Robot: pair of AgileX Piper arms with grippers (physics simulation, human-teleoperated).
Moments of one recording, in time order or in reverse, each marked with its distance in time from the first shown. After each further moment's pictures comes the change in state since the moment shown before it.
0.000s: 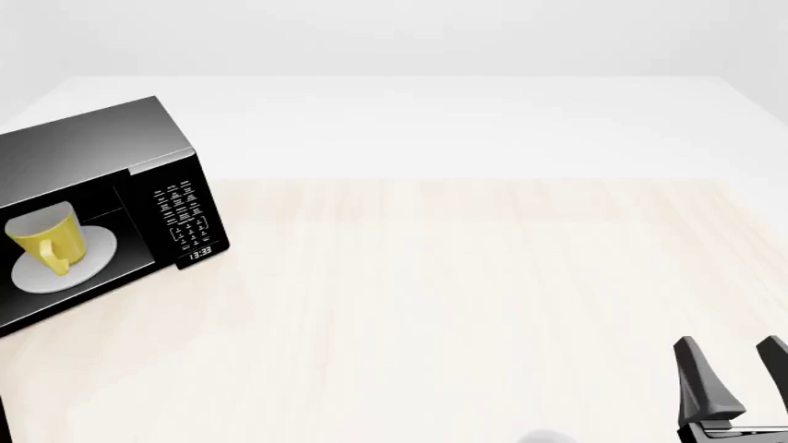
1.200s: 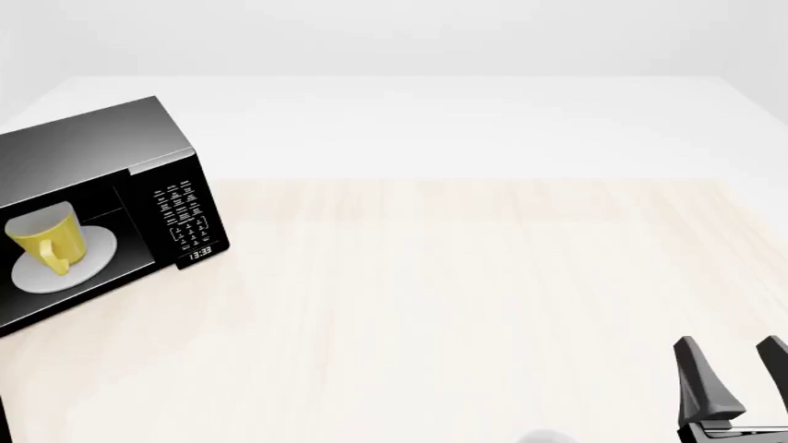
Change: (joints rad) left arm 0.280 0.290 0.106 -0.125 0.123; right arm 0.000 0.000 0.000 0.000 0.000
